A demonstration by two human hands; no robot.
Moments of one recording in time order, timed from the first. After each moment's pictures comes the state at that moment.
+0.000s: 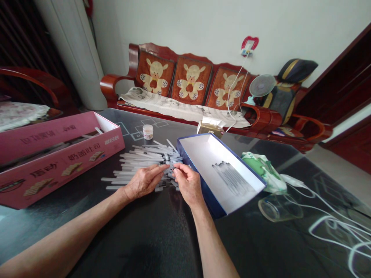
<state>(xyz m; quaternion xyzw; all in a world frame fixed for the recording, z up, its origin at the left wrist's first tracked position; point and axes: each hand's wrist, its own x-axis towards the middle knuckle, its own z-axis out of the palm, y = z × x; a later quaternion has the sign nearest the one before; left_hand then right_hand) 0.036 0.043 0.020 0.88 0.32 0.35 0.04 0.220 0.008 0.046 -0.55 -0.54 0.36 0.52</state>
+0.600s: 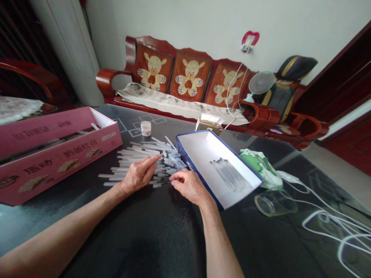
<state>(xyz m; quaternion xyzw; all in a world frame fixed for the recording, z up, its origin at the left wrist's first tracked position) 0.033 0.048 0.020 0.83 0.34 0.44 0.01 0.246 -0.003 0.062 -0.54 -0.73 0.30 0.29</state>
